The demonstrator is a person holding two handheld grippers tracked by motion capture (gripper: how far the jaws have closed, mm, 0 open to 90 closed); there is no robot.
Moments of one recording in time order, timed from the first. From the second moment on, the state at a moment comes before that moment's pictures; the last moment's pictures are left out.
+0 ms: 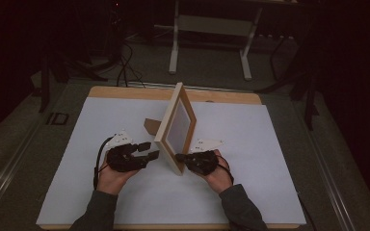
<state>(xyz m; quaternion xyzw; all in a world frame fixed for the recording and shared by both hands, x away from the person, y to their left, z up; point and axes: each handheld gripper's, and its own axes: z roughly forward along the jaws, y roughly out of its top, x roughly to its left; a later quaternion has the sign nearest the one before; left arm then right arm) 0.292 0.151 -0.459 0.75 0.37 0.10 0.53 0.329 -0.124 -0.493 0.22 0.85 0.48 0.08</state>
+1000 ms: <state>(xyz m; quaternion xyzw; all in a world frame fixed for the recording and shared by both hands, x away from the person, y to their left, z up) 0.302 0.106 -0.454 0.74 0.40 0.14 0.52 0.331 -0.162 -0.502 0.26 0.85 0.45 0.11</state>
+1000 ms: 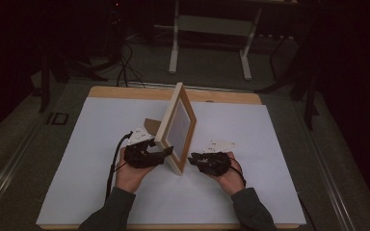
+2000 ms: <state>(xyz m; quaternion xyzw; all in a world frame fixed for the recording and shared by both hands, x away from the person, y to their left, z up) 0.311 0.094 -0.447 0.72 0.44 0.17 0.51 0.331 -0.170 -0.505 0.27 0.84 0.45 0.11</state>
